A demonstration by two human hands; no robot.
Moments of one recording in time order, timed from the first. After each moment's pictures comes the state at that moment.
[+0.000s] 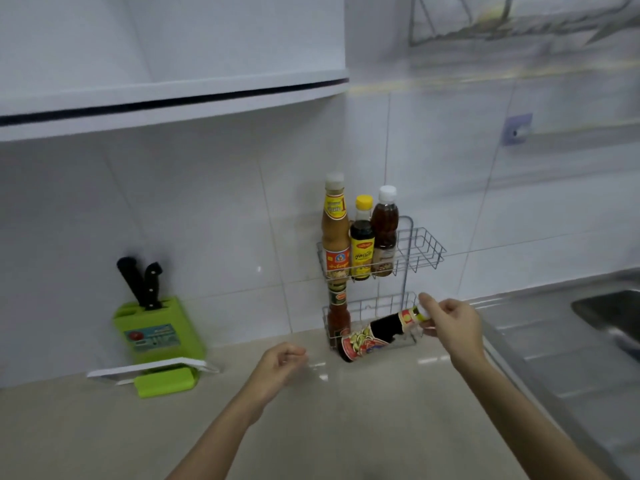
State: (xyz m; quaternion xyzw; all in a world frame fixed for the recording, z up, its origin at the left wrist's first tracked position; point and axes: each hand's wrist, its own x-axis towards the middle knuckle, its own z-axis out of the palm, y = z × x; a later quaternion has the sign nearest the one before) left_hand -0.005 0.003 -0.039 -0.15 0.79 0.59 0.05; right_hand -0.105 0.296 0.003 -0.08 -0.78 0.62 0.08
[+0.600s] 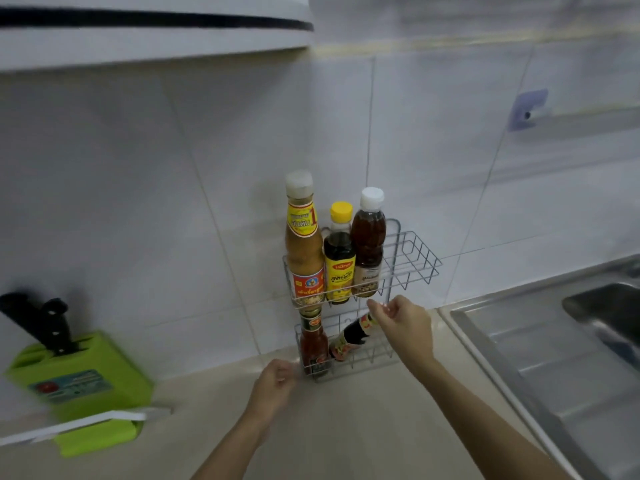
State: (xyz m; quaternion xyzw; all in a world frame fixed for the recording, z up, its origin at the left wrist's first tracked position) left_hand -0.105 0.032 -0.090 -0.24 0.77 0.59 0.07; right_hand -0.201 0.253 -0.037 -0.01 -0.89 0.43 0.13
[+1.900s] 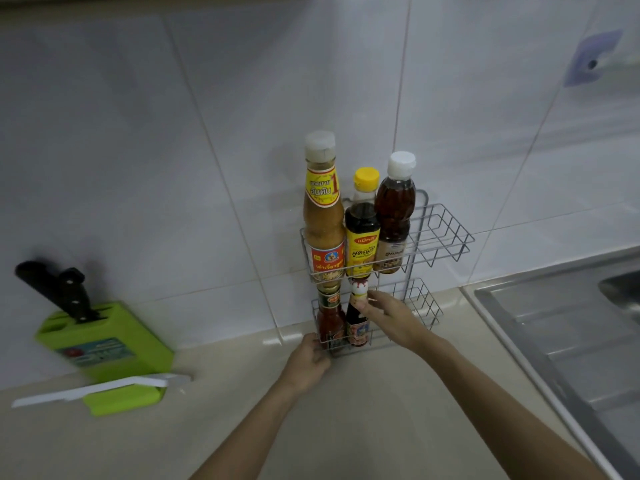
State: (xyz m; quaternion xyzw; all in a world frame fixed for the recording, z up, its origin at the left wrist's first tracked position) left_hand -0.119 0.047 -0.100 -0.16 0.83 0.51 0.15; right_hand -0.215 0.230 -0.082 0.17 -0.87 0.45 -0.15
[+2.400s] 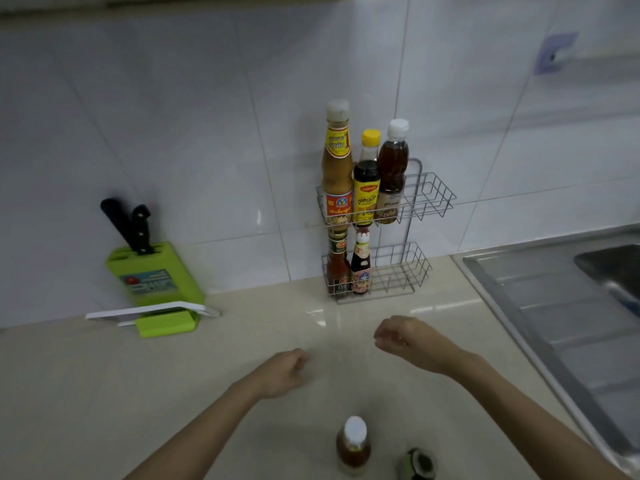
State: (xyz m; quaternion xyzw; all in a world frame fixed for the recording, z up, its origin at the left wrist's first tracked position) left_hand 0.024 0.004 -0.116 0.00 0.92 0.30 0.24; right_hand -0.064 0.287 -0.071 0.35 -0.90 0.22 -0.14
